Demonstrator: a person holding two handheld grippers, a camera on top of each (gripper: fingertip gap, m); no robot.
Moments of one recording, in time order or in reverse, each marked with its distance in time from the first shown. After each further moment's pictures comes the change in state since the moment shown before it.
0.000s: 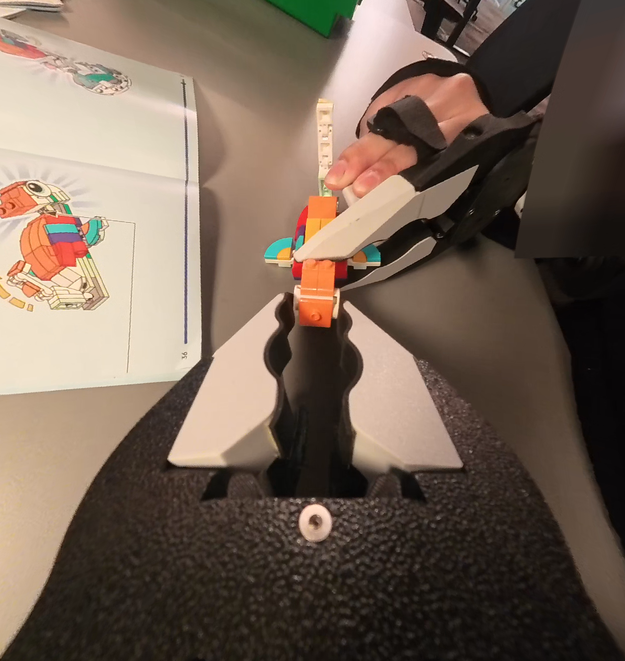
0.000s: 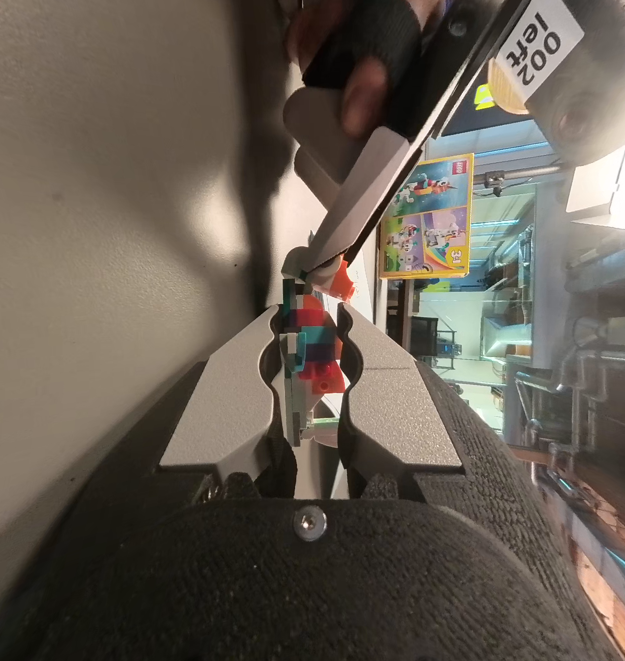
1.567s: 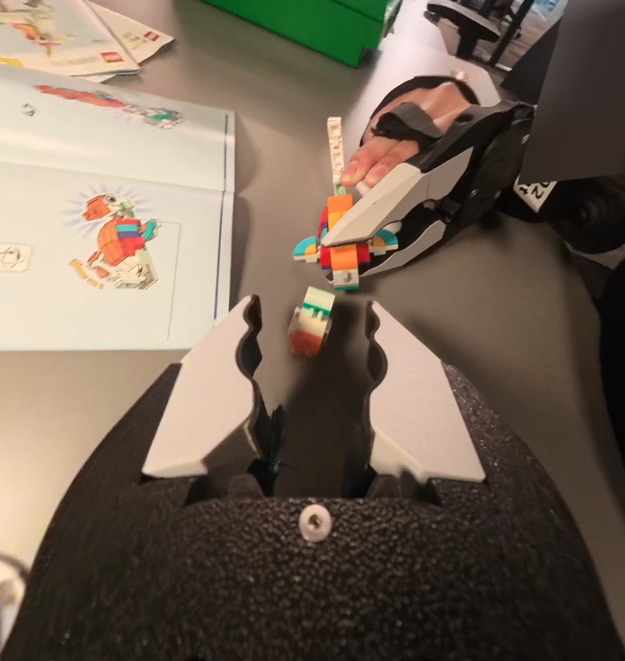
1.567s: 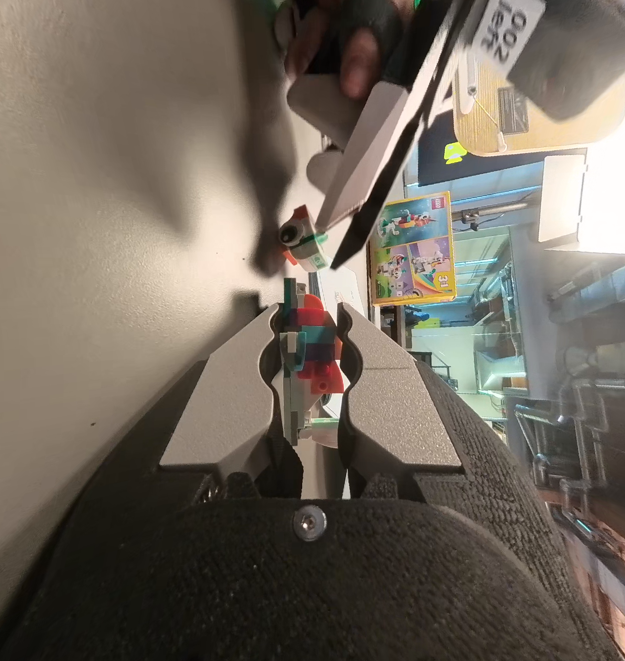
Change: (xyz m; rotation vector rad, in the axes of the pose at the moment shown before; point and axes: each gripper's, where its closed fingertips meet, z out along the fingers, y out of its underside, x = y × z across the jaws) left arm -0.007 0.001 -0.021 0.072 -0.130 0.069; right arm -0.002 -0.003 -0.009 0.144 0.040 0.012
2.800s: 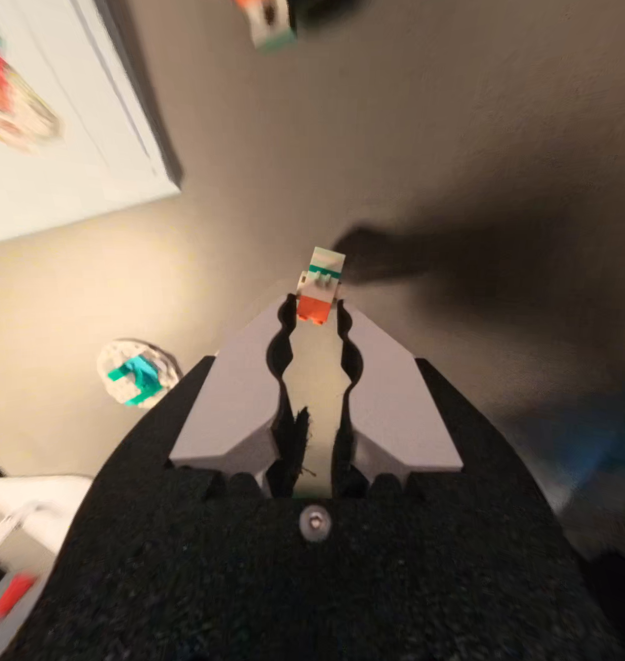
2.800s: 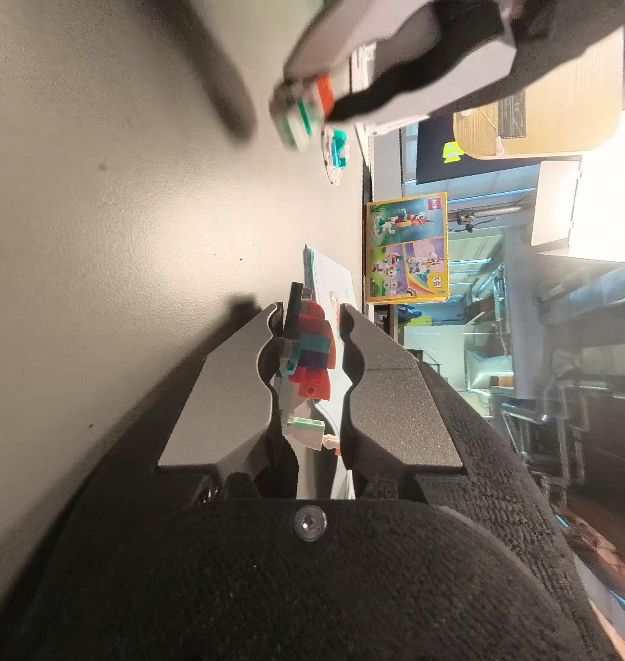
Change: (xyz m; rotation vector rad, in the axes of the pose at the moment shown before) left arm 0.019 0.054 -0.070 -1.014 -0.198 0.275; right arm 0.003 -0.001 0.000 -0.019 0.003 -0.035
